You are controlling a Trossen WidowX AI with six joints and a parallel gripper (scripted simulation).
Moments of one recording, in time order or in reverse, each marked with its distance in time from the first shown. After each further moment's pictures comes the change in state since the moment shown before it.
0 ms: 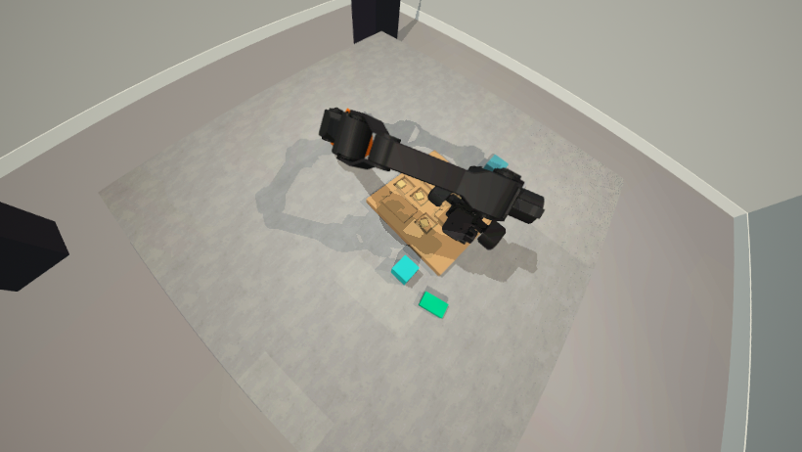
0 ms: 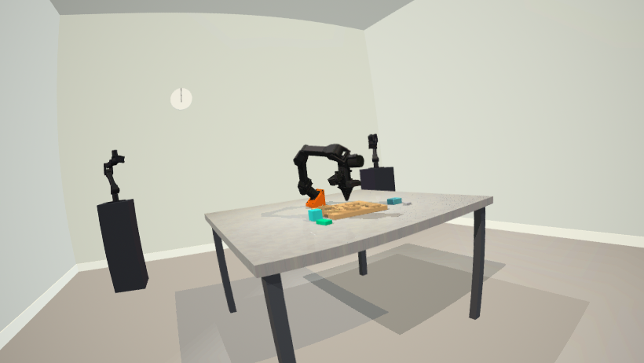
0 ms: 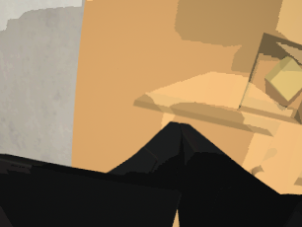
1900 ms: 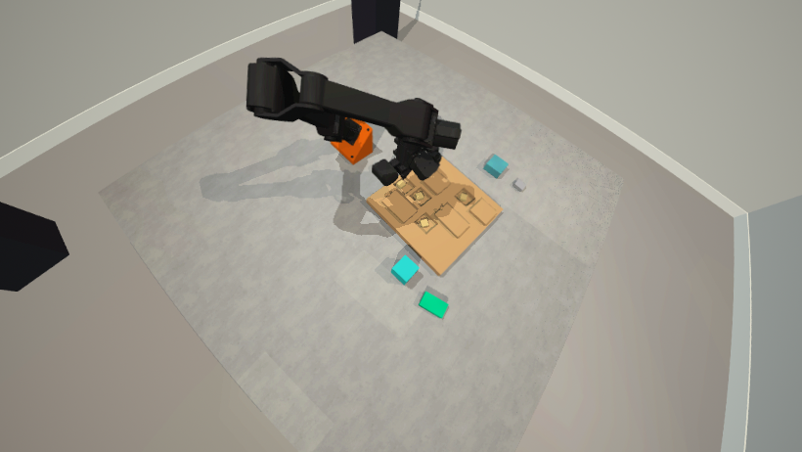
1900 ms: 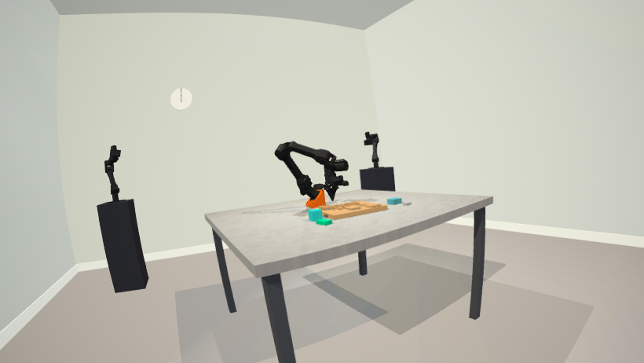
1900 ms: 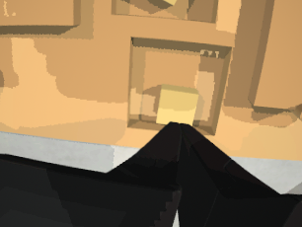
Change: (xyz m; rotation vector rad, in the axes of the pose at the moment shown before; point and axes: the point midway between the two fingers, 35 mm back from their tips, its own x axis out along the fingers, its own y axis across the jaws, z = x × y) arm 0.022 -0.206 -0.031 -1.453 0.005 0.010
